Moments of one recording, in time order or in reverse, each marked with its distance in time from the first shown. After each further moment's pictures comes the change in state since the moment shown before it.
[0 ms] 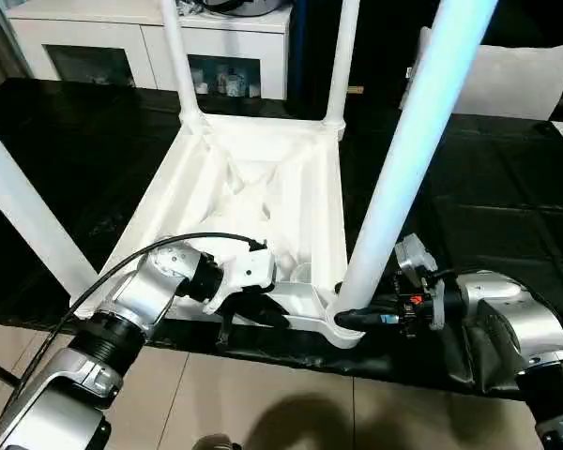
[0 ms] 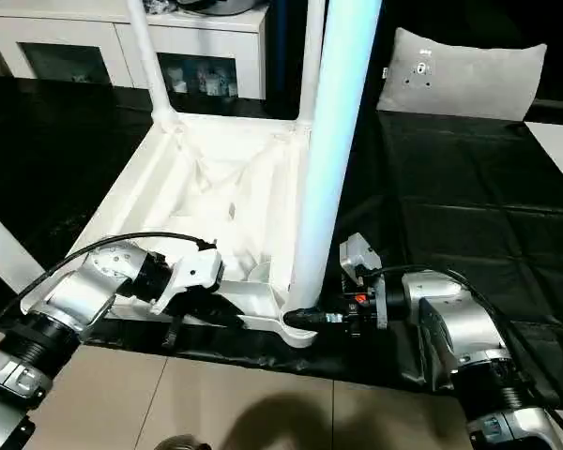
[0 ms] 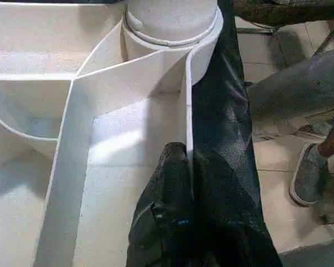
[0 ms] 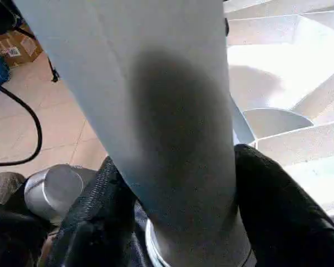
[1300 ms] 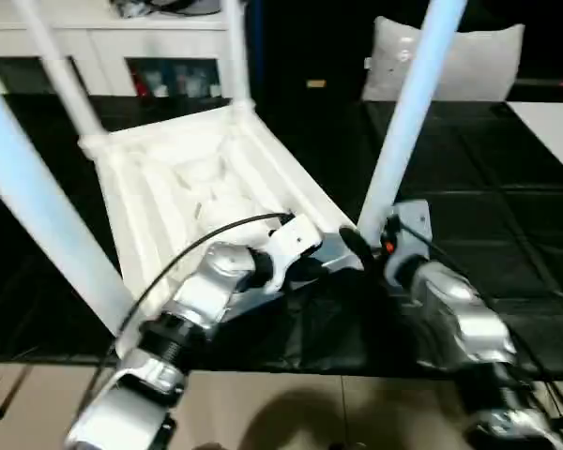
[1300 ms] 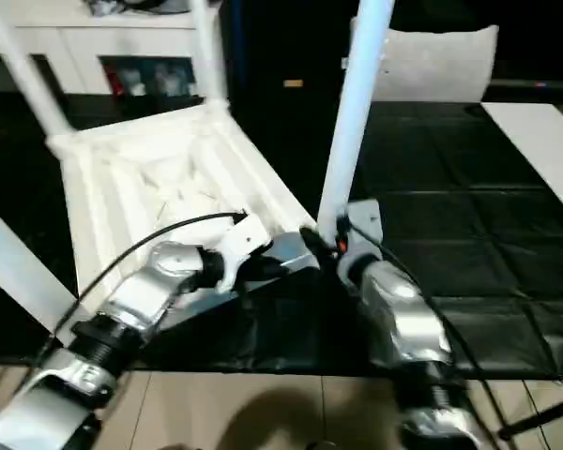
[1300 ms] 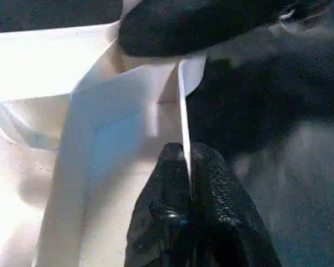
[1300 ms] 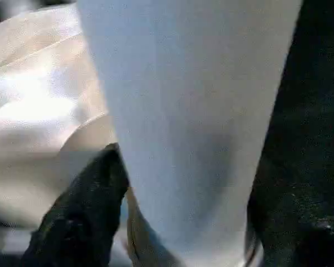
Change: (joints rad) left arm -0.027 -0.233 0.076 0.055 0.069 0.138 0.456; right arm 0.053 0.253 -0.190 -0.025 -0.129 0.018 -0.807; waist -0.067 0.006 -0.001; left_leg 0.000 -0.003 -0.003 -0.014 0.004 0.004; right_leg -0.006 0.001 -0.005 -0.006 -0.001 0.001
